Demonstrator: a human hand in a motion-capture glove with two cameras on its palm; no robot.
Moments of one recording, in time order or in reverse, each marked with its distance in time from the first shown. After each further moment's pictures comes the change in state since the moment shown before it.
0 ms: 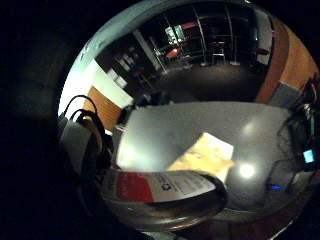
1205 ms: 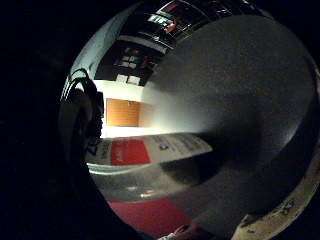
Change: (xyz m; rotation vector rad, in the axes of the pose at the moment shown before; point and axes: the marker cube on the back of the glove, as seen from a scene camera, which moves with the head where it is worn) arm 0.099 0.110 0.302 -0.282 -0.195 0.312
